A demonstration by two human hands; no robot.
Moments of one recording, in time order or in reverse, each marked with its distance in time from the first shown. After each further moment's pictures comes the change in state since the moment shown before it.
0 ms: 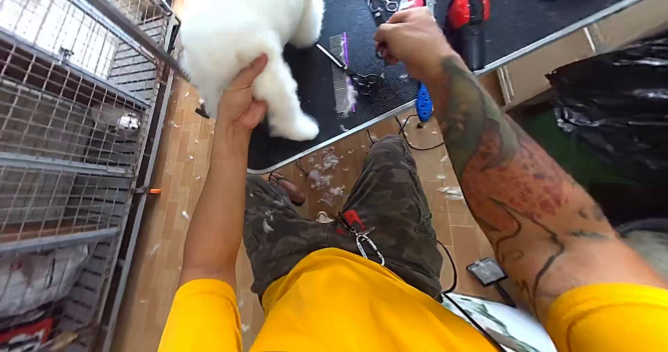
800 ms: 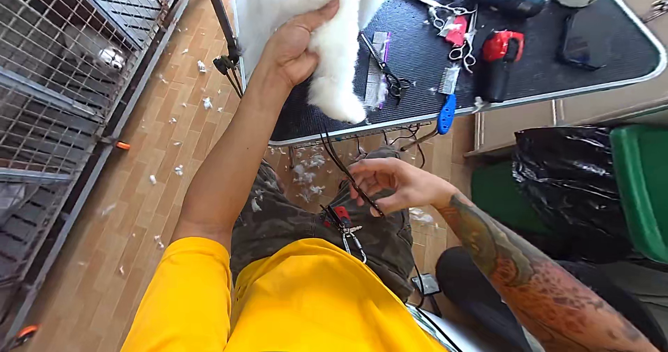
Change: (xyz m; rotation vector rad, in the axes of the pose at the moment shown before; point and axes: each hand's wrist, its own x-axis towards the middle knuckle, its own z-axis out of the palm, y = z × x) left_hand 0.001 0.018 0.004 -0.296 -0.037 -0.114; right_hand -0.190 0.060 0.040 0.298 -1.273 -0.284
